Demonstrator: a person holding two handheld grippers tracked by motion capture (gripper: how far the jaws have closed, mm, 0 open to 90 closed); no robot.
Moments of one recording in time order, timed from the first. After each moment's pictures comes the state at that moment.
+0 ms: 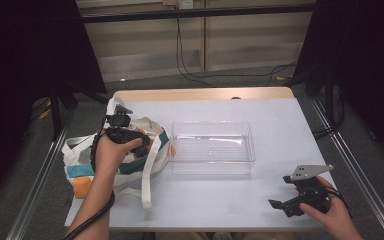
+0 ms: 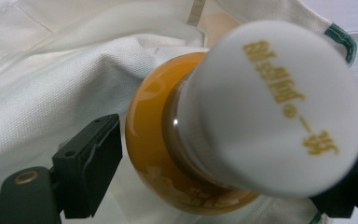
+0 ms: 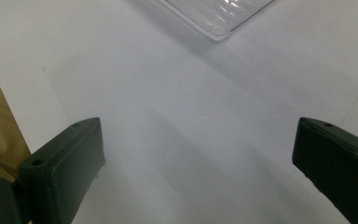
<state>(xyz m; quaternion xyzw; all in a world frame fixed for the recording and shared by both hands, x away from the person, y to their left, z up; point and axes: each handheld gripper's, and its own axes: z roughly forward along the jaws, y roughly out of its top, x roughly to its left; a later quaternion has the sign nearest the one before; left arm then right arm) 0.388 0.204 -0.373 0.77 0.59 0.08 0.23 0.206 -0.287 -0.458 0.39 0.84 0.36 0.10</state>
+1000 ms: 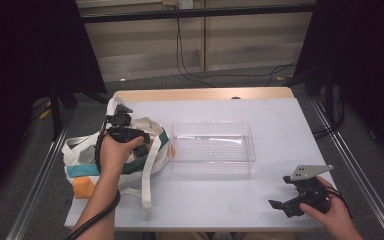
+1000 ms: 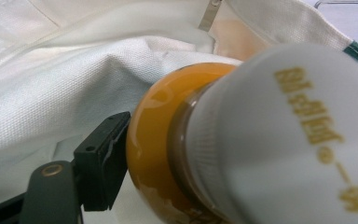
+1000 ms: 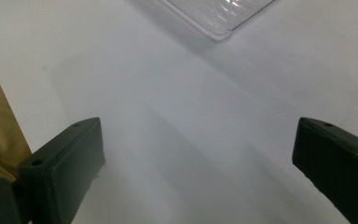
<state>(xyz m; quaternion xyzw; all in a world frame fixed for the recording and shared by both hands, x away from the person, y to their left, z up) 0.392 0.199 -0.376 0.75 0.62 0.08 0.22 0.206 -0.287 -0.458 0.39 0.85 0.36 0.10</state>
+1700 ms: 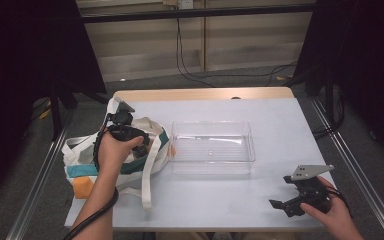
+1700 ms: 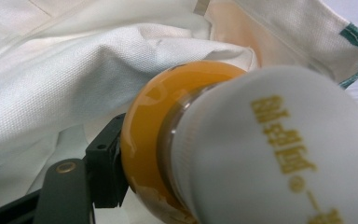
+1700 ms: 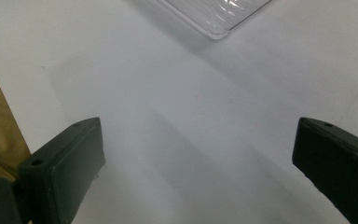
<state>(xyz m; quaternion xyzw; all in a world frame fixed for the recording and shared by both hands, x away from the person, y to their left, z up) 0.395 0.195 -0.370 0.76 0.61 0.07 0.19 0.206 -0.288 -0.458 0.39 0.84 0.36 0.10</state>
